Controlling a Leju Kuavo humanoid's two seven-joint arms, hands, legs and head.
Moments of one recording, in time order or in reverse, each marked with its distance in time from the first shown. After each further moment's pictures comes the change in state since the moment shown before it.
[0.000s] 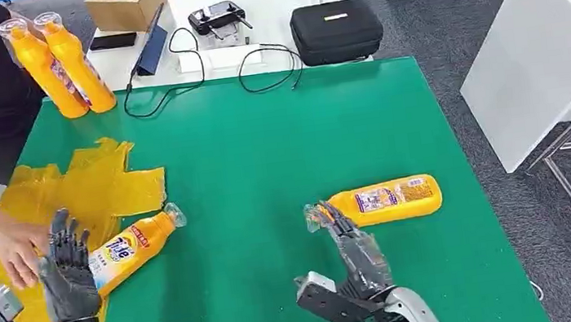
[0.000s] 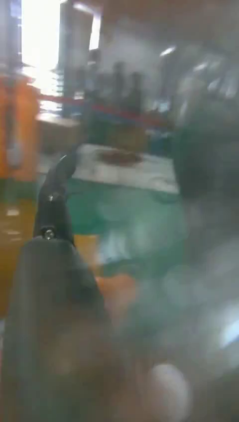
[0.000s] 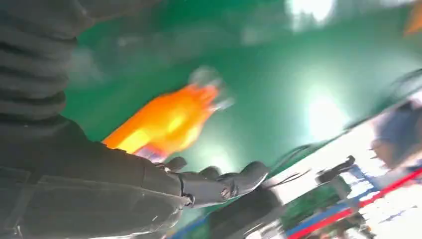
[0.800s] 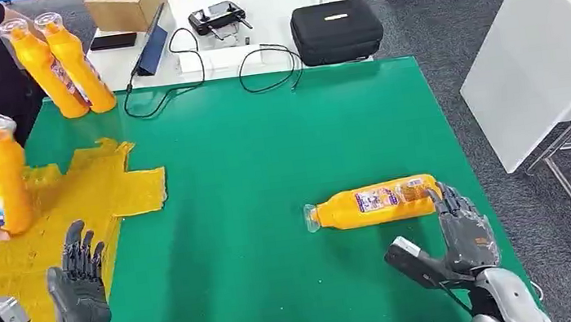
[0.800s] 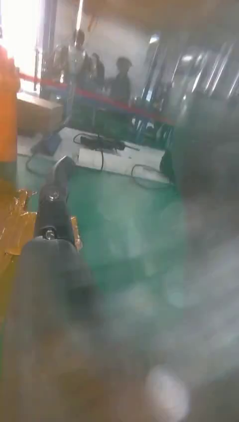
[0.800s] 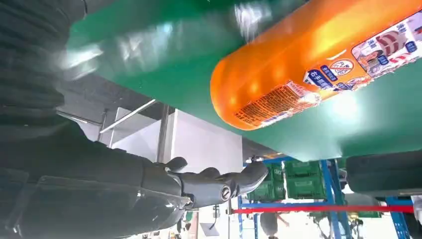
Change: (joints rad) left arm 0.050 -0.031 0.004 -0.029 -0.004 -0.032 0.029; right arm 0.041 -0.163 -0.343 0.008 0.218 0.087 0.070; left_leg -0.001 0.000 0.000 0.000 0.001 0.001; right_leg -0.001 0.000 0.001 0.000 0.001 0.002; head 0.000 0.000
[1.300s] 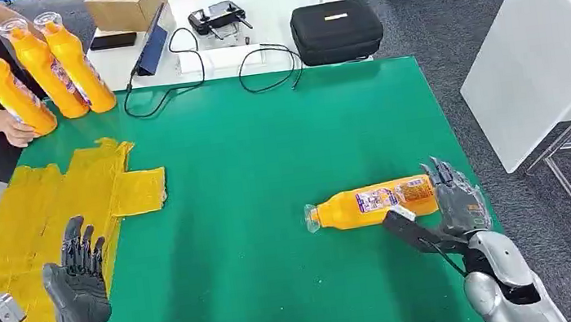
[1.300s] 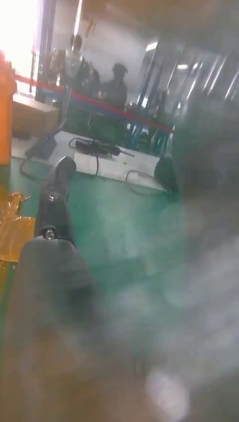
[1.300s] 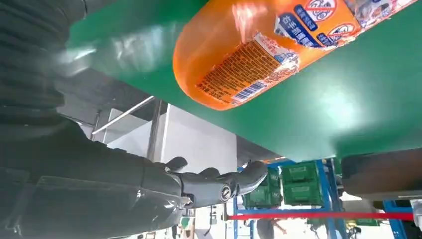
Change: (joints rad) left arm -0.020 0.000 0.001 0.003 0.042 -0.011 0.011; right arm -0.187 -0.001 0.001 0.148 -0.042 0.075 -0.028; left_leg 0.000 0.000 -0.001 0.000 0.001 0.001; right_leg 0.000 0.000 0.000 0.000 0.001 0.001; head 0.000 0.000
